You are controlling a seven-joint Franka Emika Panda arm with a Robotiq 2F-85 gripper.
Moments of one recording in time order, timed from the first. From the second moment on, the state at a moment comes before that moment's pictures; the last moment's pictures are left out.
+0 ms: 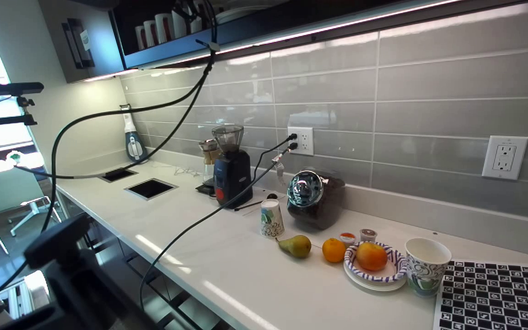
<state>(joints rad) 0.00 -0.10 0.10 -1.59 -0.79 2.23 -0.21</state>
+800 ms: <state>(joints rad) 0.01 -0.09 0.10 -1.58 -0.80 2.23 -0.22</state>
